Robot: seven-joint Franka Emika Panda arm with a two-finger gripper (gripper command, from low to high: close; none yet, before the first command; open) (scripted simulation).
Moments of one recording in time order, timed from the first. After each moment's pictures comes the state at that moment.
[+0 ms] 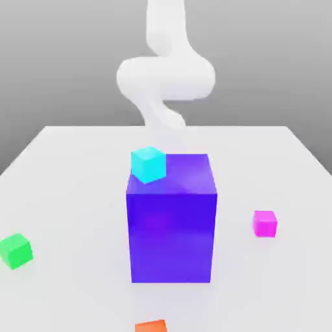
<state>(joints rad) 0.07 -0.73 0.00 -2.36 0.02 2.36 0.73</state>
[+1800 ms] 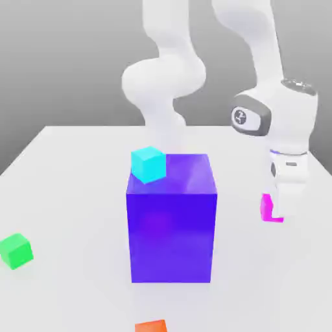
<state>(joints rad) 0.70 0.04 0.05 -2.78 0.00 2.77 0.13</state>
